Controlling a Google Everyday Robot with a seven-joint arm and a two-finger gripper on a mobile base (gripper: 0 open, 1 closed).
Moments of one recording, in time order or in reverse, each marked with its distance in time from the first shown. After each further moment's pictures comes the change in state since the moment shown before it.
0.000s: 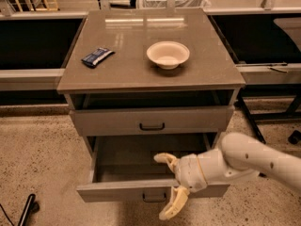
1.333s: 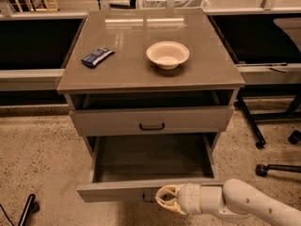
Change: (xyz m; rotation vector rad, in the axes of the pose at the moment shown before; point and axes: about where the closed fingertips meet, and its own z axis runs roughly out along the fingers) arm 0.133 -0.033 0.040 0.311 -0.051 -0.168
